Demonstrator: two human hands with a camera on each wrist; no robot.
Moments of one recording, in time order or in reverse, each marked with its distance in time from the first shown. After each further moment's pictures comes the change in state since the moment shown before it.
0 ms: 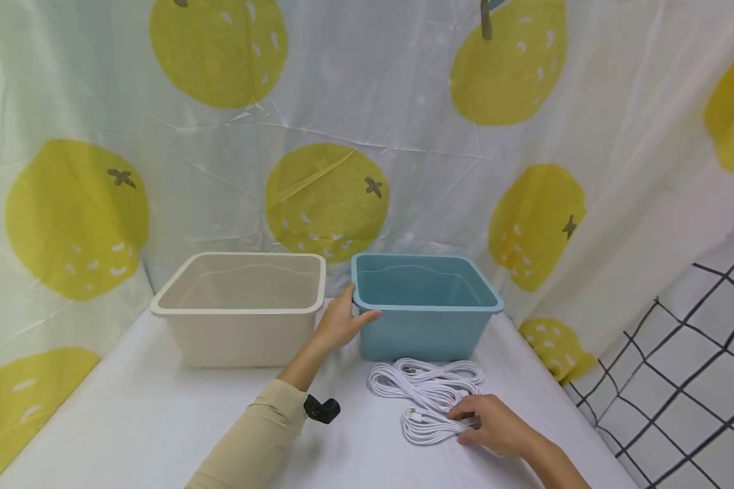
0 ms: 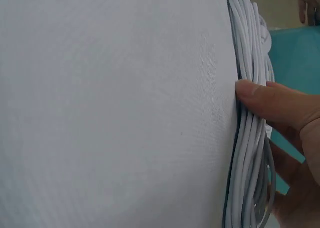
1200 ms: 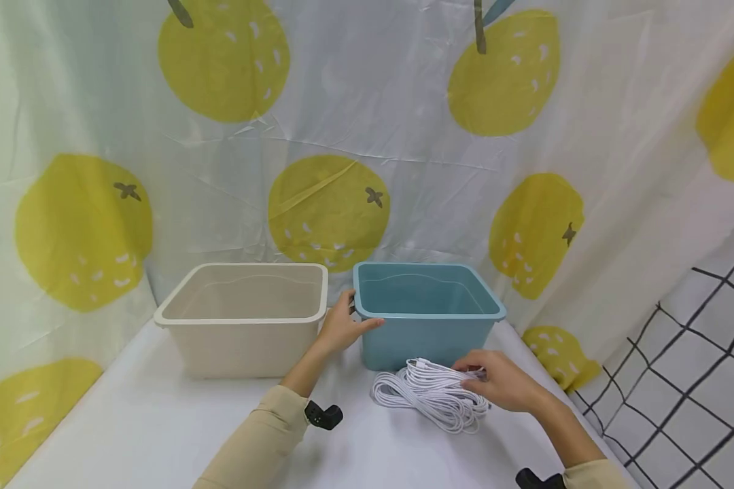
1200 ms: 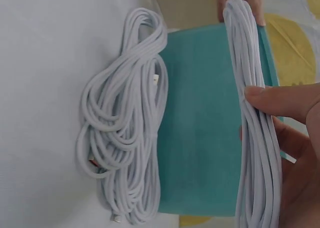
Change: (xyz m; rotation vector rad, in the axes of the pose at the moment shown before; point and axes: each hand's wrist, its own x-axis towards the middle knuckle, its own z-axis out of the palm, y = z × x) left_hand 0.003 -0.004 -0.004 -0.190 0.020 -0.067; right_hand 0.041 -0.036 -0.075 -0.050 0.113 -0.021
